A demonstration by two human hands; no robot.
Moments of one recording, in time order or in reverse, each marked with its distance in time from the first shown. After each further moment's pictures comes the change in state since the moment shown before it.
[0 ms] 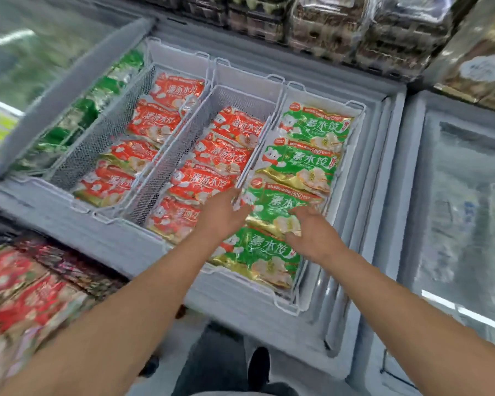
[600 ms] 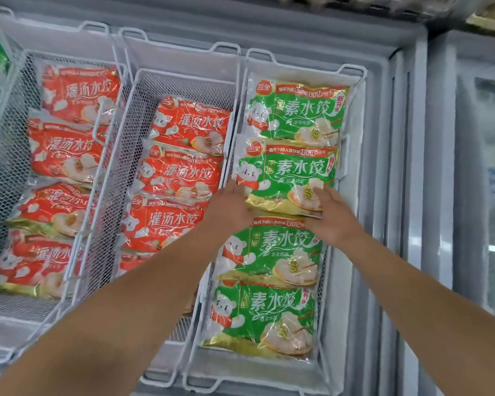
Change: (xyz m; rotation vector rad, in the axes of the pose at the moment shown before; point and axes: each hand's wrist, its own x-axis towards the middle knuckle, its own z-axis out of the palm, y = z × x) left_hand 0.261 -0.010 0.075 0.516 -0.478 0.172; right_hand 0.183 0.091 -0.028 0.256 0.021 0.436
